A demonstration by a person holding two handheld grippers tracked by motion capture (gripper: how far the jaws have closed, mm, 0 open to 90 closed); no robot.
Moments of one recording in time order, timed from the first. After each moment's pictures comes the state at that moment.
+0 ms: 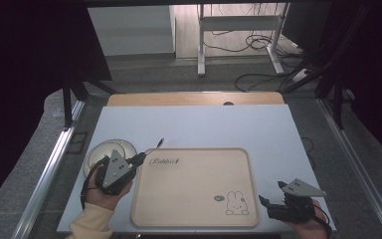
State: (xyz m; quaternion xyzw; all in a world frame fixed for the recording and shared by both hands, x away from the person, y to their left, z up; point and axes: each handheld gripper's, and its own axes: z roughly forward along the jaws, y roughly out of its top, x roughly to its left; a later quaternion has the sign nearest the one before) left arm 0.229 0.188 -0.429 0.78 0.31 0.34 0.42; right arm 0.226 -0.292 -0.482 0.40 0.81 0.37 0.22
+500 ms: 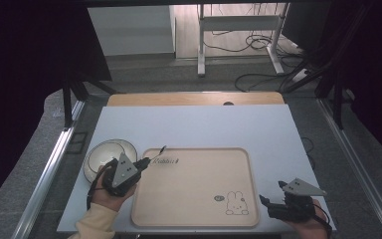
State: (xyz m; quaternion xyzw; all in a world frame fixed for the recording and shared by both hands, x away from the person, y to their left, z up) left arm 0.237 0.182 -0.450 0.80 0.31 0.32 0.40; right arm 0.228 -0.294 -0.483 0.40 0.81 0.37 0.22
